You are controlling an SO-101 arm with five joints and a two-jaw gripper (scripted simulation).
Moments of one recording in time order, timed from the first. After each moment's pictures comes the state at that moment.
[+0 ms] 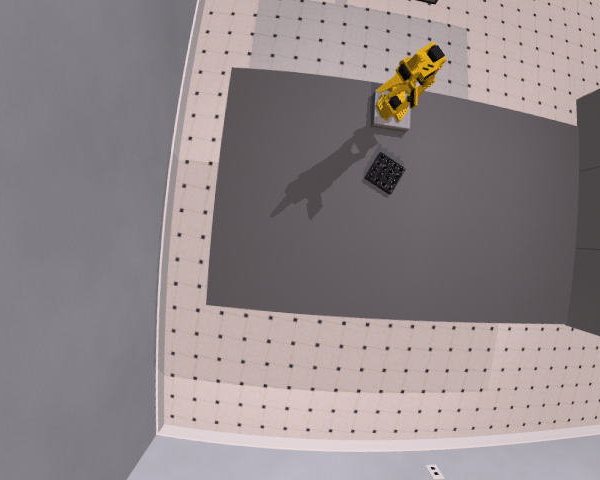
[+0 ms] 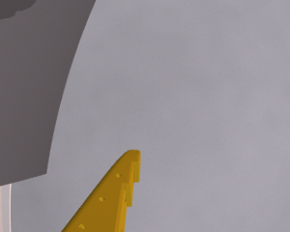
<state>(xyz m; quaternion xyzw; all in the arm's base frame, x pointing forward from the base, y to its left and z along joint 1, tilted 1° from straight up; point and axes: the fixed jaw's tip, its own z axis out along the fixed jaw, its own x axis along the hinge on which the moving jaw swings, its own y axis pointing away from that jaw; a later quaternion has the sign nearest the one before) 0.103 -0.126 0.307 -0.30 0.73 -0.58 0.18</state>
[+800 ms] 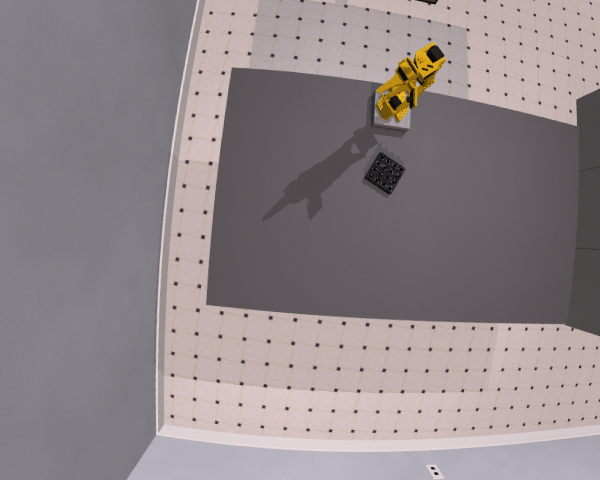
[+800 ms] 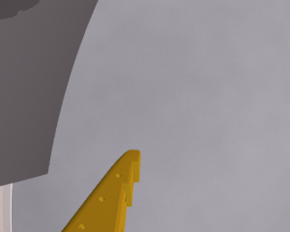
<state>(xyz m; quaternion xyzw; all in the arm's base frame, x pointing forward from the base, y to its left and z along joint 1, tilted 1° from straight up) 0.103 -0.127 0.306 -0.30 0.74 -0.58 0.18</state>
